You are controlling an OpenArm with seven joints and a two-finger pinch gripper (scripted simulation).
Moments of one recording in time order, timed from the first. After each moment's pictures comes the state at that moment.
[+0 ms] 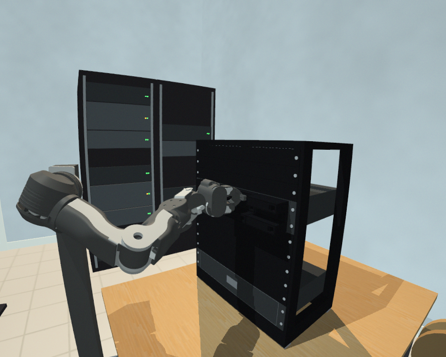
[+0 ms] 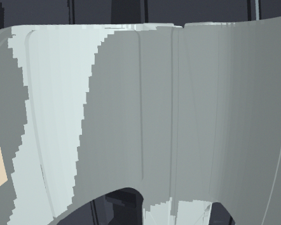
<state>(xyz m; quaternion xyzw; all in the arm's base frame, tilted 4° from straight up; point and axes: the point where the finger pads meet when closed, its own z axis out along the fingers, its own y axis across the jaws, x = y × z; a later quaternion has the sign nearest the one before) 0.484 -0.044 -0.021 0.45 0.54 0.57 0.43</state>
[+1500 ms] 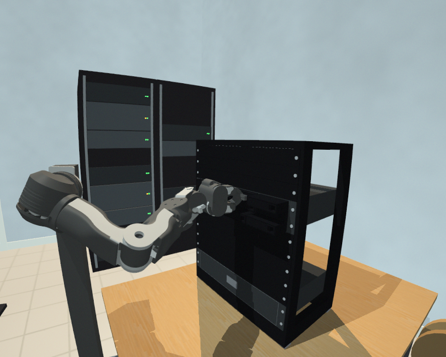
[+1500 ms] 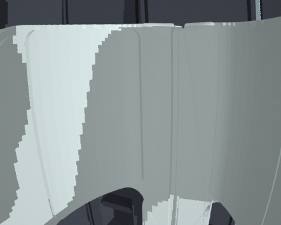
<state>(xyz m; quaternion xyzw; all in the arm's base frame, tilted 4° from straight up) 0.487 -0.044 -0.021 0.45 0.54 0.57 0.43</state>
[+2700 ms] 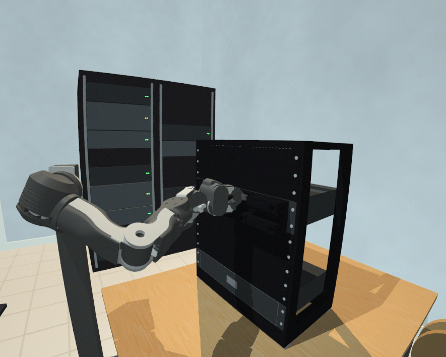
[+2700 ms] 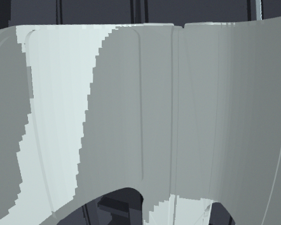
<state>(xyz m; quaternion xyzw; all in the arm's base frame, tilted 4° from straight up) 0.490 -0.043 -0.020 0.45 0.54 0.56 0.43</state>
